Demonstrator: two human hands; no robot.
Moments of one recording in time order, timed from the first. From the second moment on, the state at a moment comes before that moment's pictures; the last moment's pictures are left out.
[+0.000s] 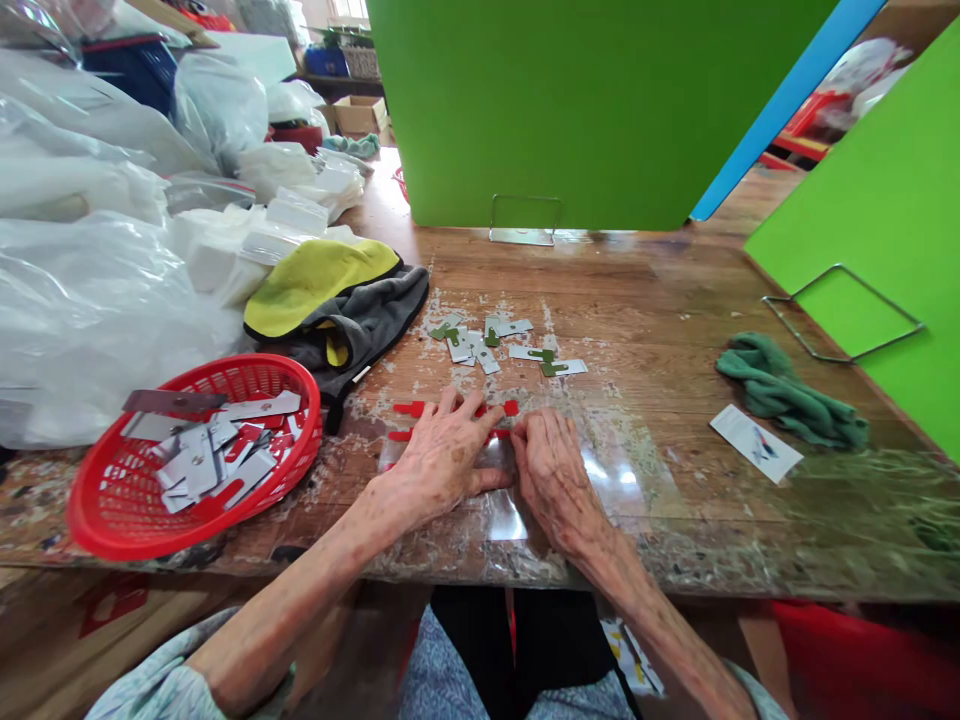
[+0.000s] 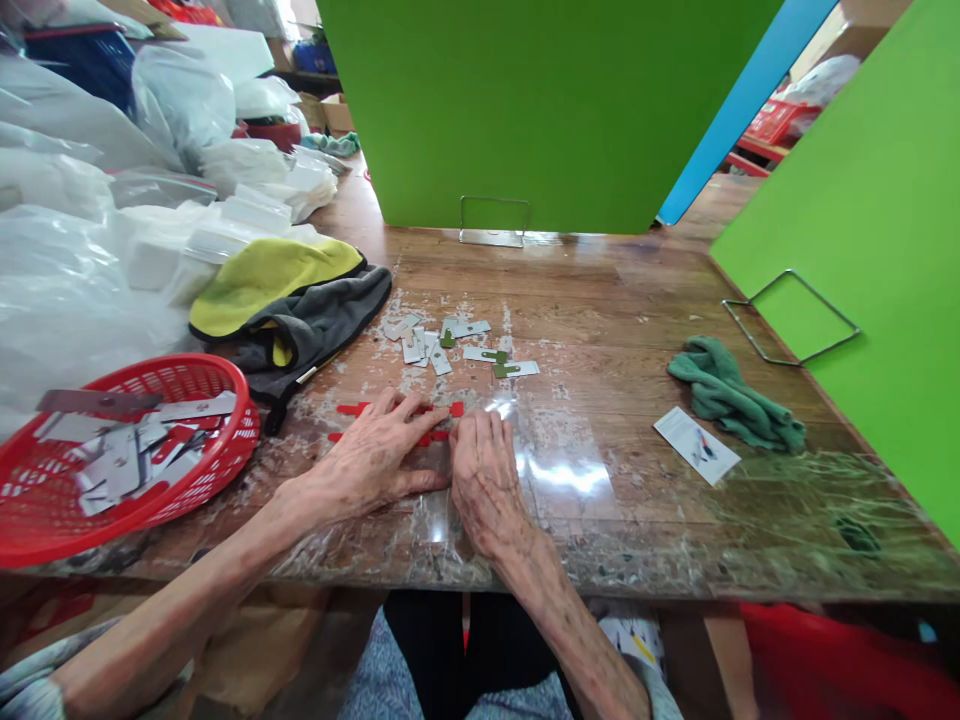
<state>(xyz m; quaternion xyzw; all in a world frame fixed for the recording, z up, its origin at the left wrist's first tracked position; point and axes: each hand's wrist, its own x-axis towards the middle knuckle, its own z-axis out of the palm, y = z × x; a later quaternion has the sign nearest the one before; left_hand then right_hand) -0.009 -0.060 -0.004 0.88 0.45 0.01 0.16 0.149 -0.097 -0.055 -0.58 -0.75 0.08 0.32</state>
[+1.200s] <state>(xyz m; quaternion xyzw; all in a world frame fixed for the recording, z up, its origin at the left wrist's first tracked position) 0.021 -0.070 0.016 0.72 0.50 0.18 0.45 0.174 -0.140 -0.011 -0.56 -0.44 0.47 0.52</state>
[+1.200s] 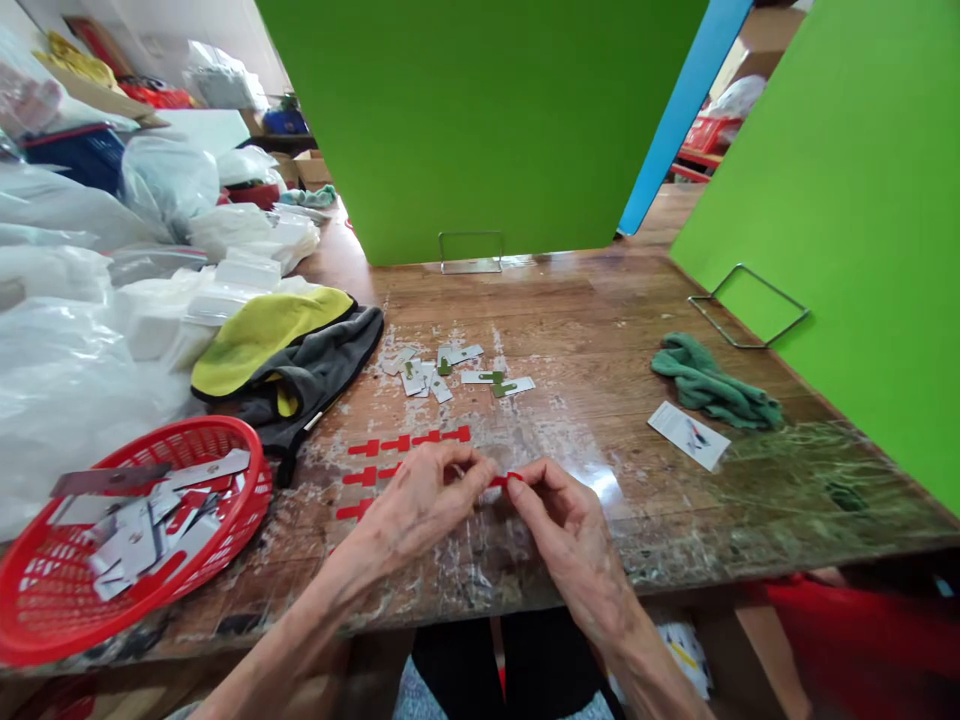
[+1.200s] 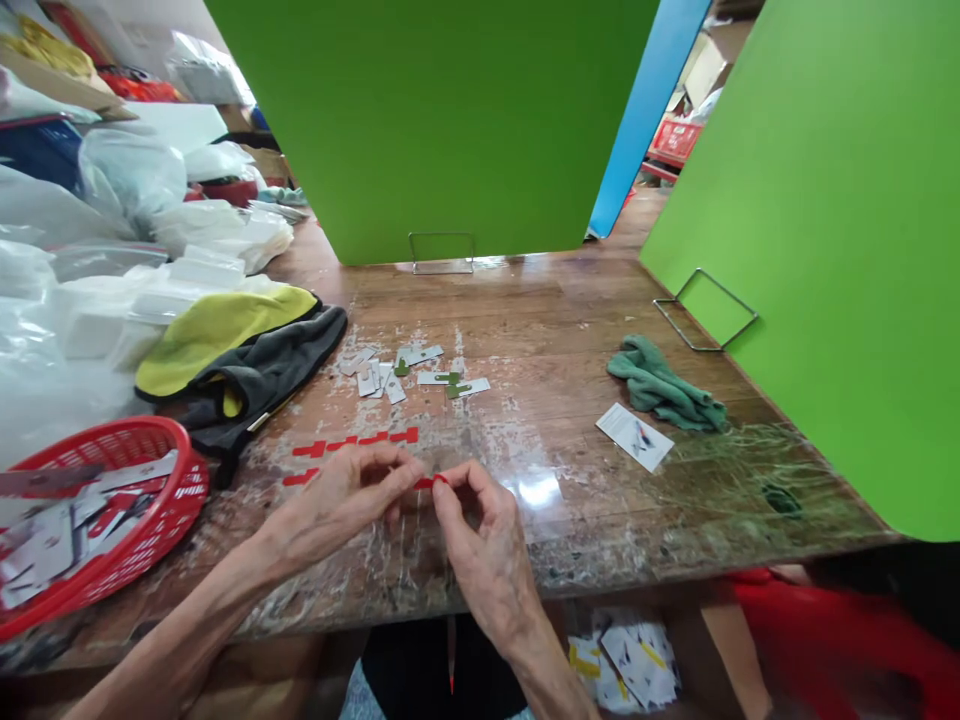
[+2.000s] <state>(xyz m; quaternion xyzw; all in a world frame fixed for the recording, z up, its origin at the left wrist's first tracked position) 0.101 0.035 0.008 0.81 0.48 0.17 0.28 0.208 -0.154 -0.021 -0.60 -0.37 0.42 0.57</state>
